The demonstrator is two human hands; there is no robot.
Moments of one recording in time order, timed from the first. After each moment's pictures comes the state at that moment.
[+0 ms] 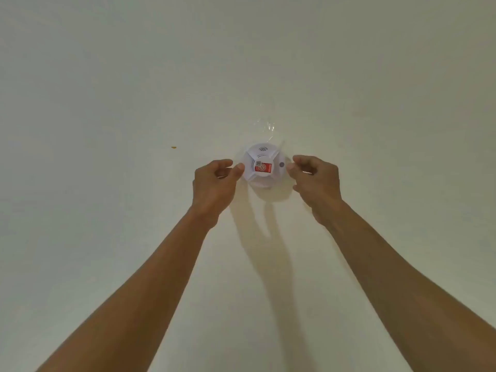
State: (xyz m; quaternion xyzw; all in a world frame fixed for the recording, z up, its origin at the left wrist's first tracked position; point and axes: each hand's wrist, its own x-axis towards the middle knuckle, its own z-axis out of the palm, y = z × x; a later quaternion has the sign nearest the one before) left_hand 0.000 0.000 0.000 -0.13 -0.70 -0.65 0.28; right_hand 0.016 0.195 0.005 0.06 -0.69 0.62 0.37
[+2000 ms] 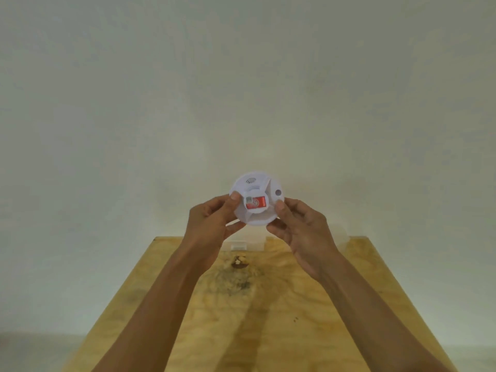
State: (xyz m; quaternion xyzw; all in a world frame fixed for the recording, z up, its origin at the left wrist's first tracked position) left_hand 0.190 -0.013 -0.497 -0.06 -0.62 -0.78 0.03; right_hand 0.198 0.165 -0.520 0.06 -0.56 0.82 0.06
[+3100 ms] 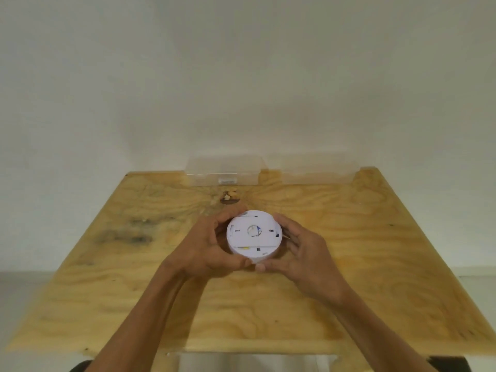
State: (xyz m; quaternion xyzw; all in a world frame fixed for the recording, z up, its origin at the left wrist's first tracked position) left_hand 0.184 -0.040 -0.667 -0.16 -0.82 -0.54 -0.11; right_hand 0.228 0.175 -0.690 0.07 -0.77 0.63 0.03
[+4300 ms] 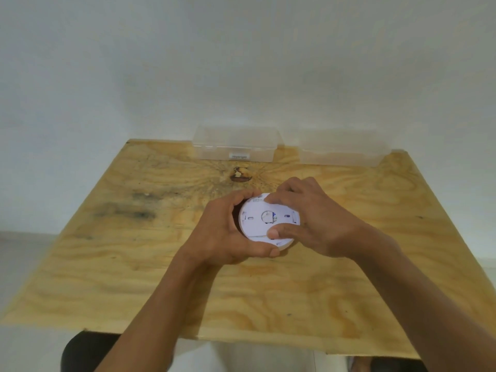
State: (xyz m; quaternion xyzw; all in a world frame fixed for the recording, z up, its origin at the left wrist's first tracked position) left_hand 0.183 -0.027 -0.681 -0.14 -0.81 -0.56 -0.03; right_hand 0.181 0.177 -0.642 0.23 -0.94 0.23 -0.05
